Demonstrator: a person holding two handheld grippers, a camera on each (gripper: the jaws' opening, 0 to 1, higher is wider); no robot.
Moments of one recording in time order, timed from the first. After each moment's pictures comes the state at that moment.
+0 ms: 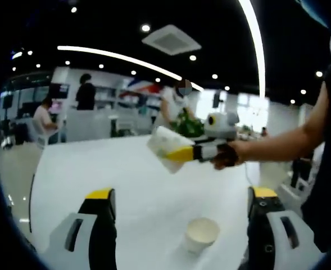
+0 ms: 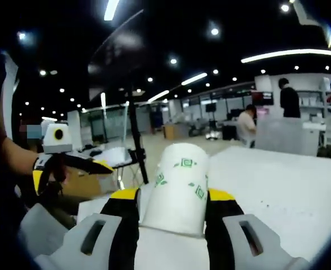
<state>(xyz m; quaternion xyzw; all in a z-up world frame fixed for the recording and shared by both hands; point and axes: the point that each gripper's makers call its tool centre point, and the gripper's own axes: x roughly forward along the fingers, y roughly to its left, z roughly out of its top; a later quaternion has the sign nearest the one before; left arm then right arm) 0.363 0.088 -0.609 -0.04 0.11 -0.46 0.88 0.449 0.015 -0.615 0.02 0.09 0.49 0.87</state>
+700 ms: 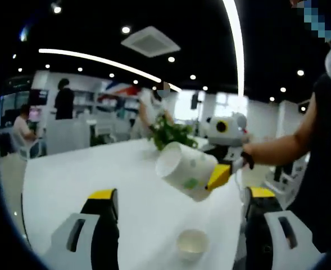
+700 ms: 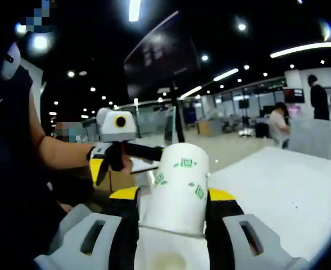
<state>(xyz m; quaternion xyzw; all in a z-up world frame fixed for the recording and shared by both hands) 0.364 0.069 -0.572 -0.02 0.11 -0.54 0.83 0.366 0.039 -0.583 0.02 0.10 0.60 0.80</state>
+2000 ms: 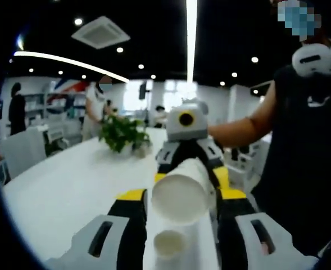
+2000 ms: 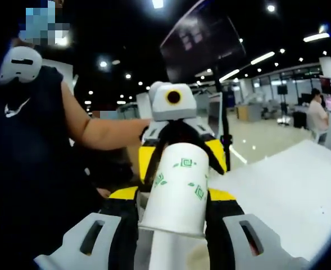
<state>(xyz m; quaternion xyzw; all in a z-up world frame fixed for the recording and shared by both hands) 0.319 0.039 -0.561 0.03 0.12 -0.70 0.71 0.299 0.056 -0.579 -0.01 0.16 0.71 0.68</state>
